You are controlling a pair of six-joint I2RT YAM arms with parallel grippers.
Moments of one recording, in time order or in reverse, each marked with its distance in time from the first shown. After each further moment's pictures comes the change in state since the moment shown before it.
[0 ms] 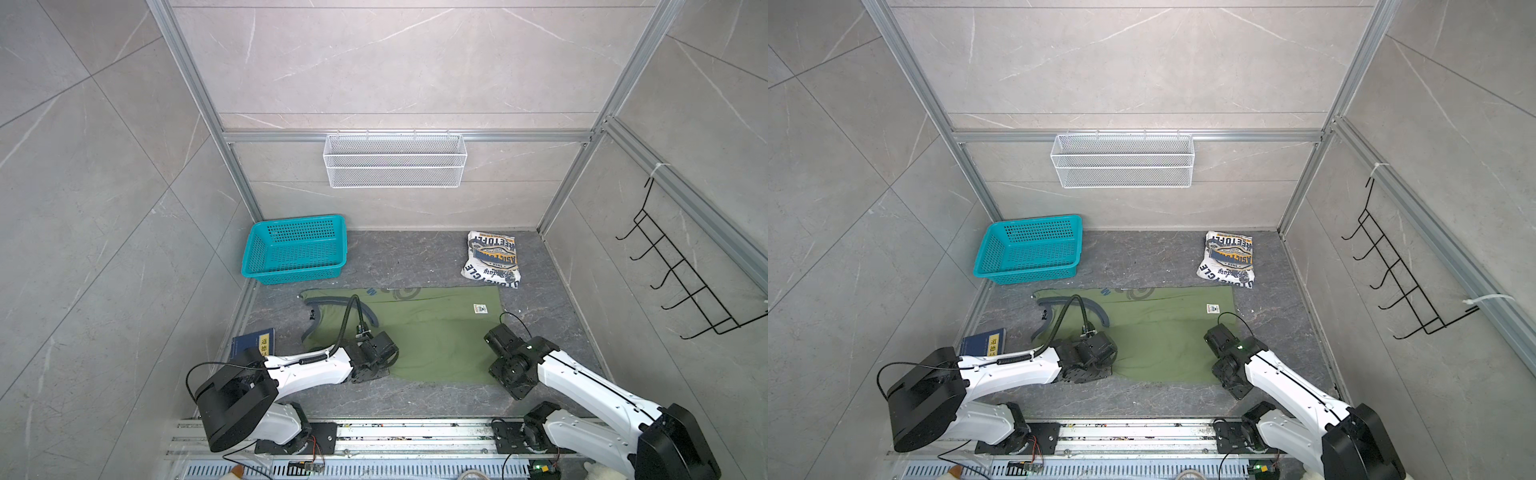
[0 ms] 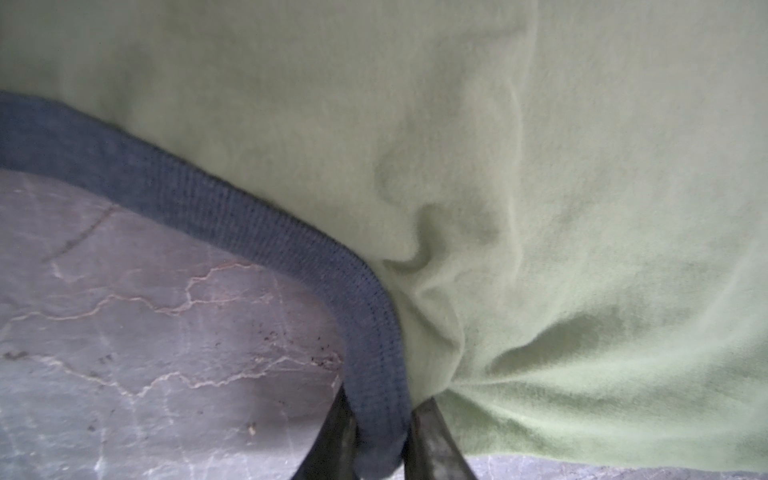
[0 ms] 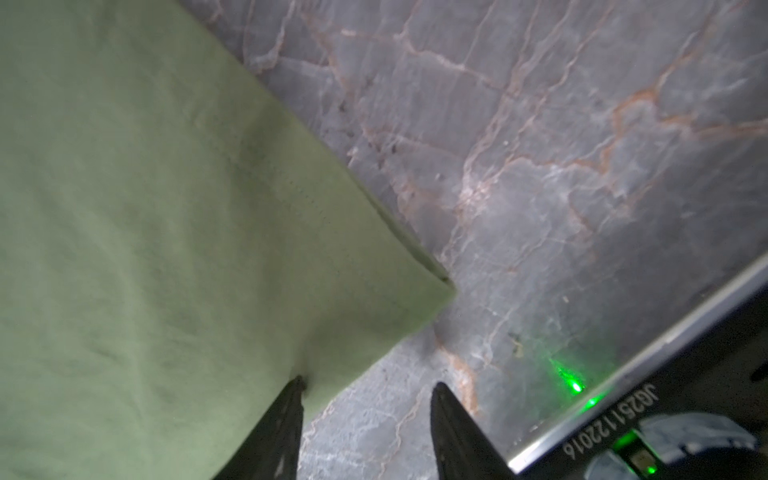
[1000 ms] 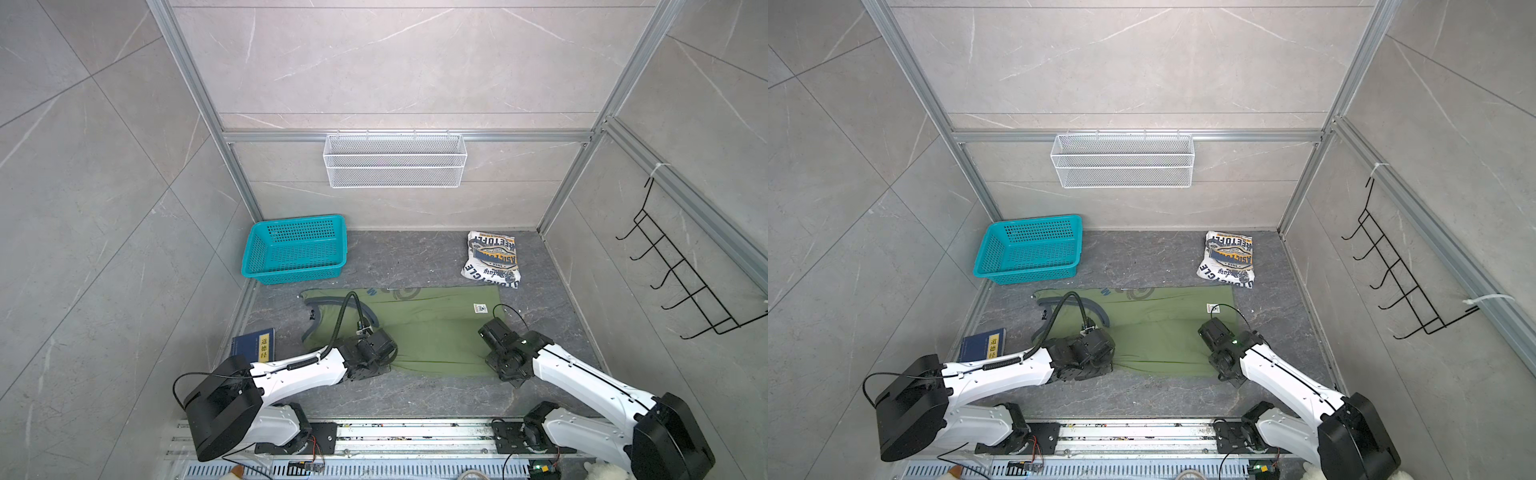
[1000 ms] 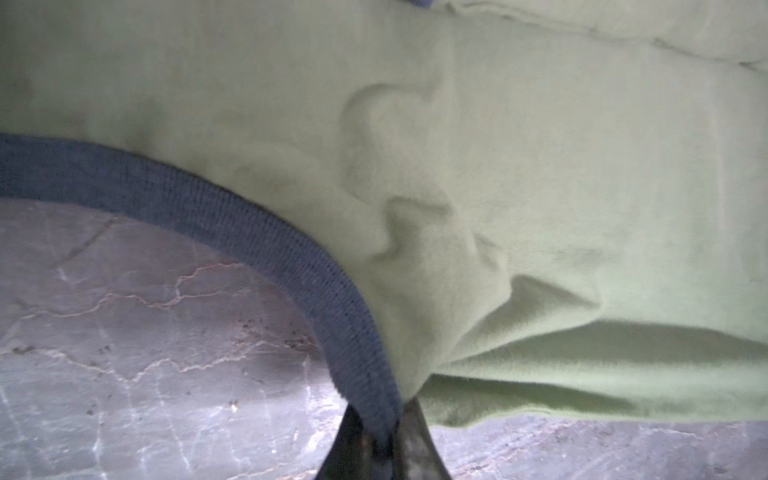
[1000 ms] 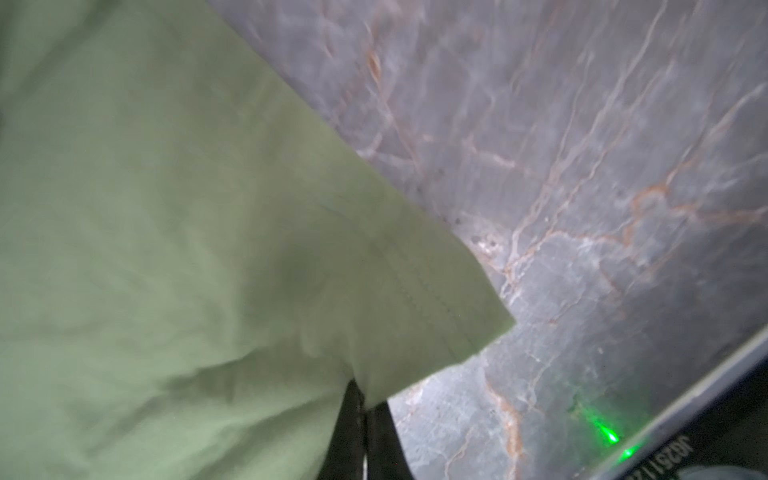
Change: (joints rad) left arm 0.000 -0.072 0.029 -0.013 0.009 0.019; right arm 0.024 0.037 0.074 0.048 0.134 -0.042
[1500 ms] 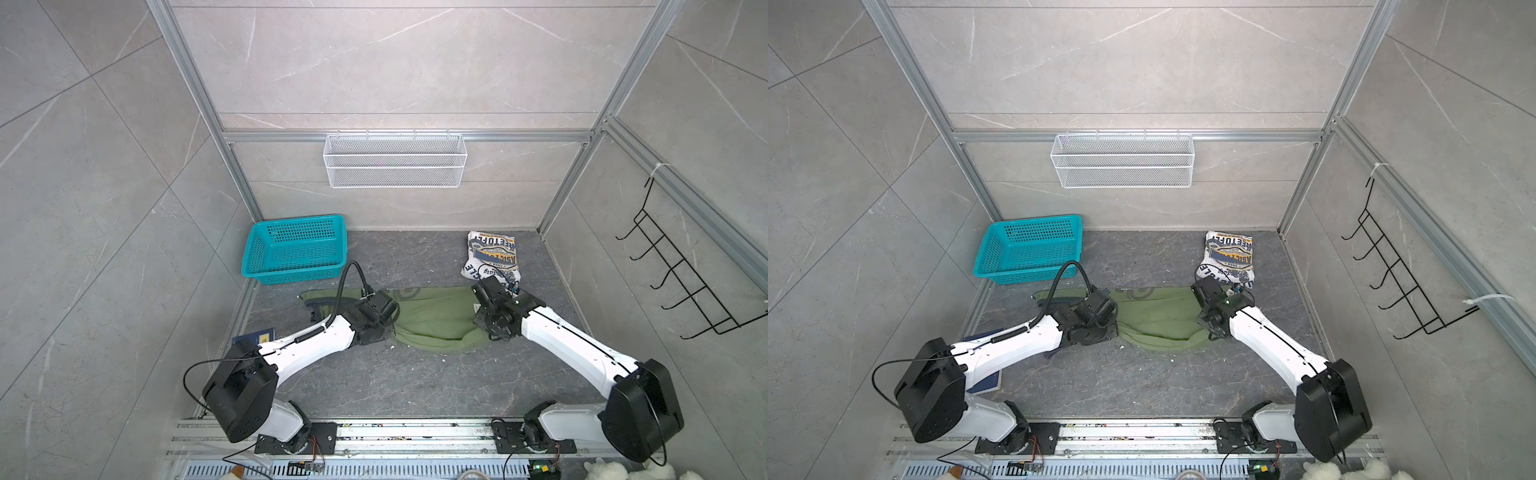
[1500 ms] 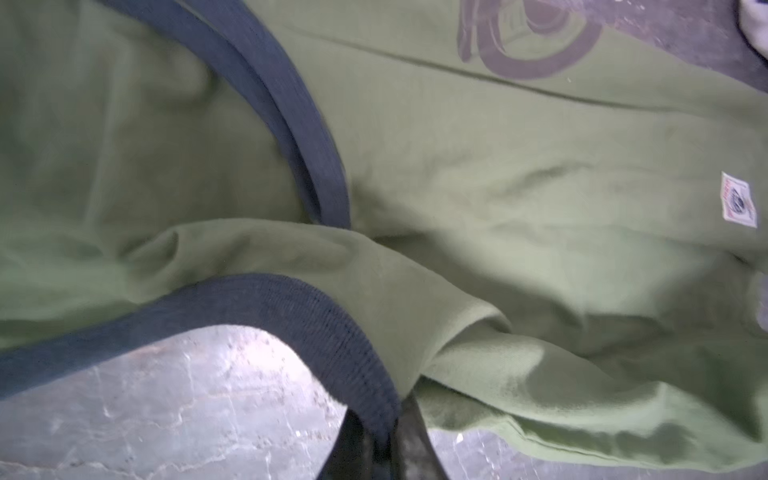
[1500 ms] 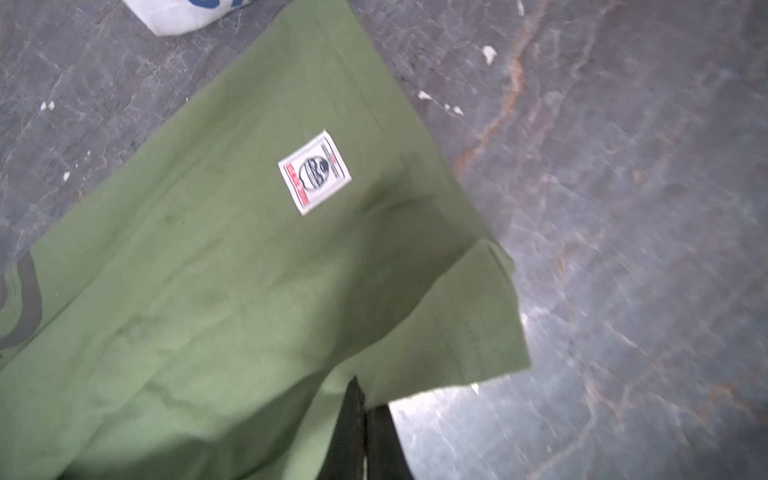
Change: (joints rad) left arm 0.193 0.154 0.295 -0.076 0.012 0.177; right arm -0.105 0.265 0.355 0.113 0.019 -0.361
